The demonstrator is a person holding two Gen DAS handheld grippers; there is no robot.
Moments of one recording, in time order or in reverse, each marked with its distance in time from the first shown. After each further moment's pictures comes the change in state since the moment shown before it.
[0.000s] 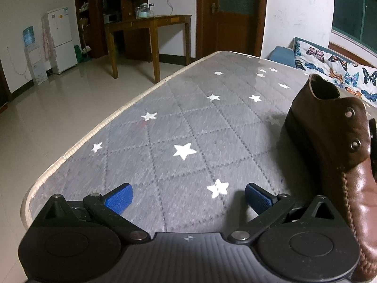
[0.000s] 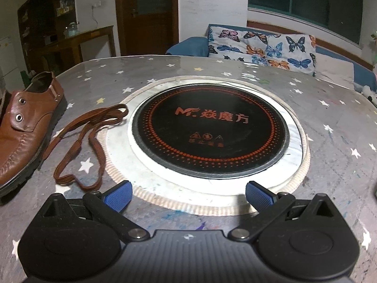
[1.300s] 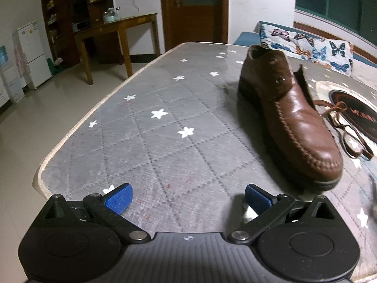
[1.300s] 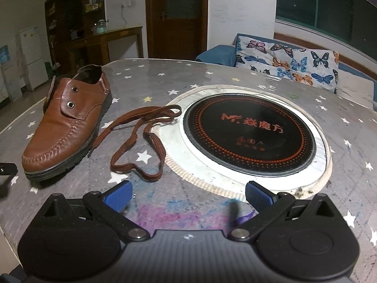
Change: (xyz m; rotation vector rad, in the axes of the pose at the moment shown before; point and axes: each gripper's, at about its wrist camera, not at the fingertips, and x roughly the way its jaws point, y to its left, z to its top) left arm -0.061 -0.009 -0.050 0.159 0.022 -0.108; right arm -0.031 0.043 -0.008 -0.096 -0.032 0.097
